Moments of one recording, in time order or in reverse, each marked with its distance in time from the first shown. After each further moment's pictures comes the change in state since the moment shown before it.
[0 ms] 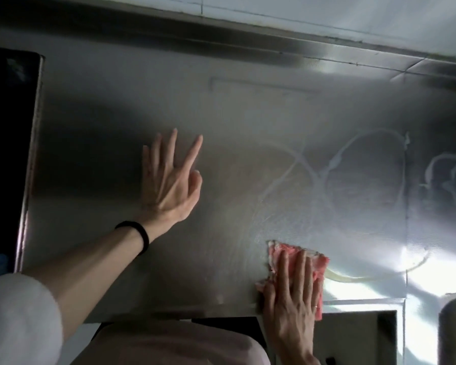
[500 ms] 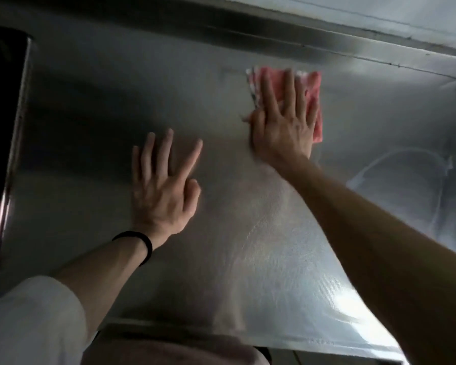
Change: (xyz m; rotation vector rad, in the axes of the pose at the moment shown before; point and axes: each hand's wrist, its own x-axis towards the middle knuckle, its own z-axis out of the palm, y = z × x) left_hand 0.000 0.010 0.018 0.094 0.099 -0.046; right_hand 0.351 -0.101 -0.064 0.064 0.017 -0.310
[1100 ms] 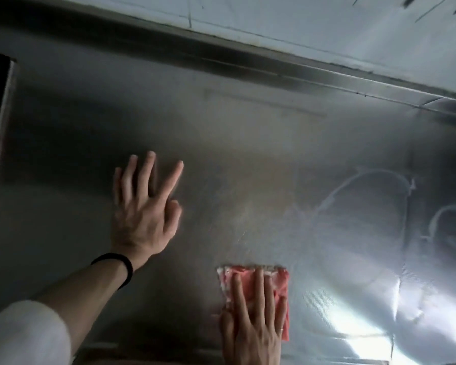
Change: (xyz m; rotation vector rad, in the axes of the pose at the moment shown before) left_hand -0.001 0.002 0.000 0.003 0.024 -0.006; right_hand -0.320 0.007 0.051 -0.062 -0.045 0.078
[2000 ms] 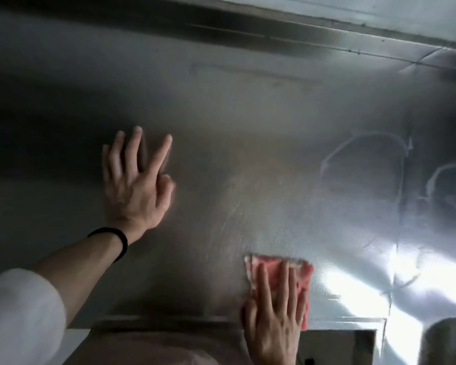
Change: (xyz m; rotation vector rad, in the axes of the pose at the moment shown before) left_hand 0.002 0.005 -0.006 -0.002 -0.020 -0.025; right_hand -0.043 0.034 0.001 0.009 -0.001 0.147
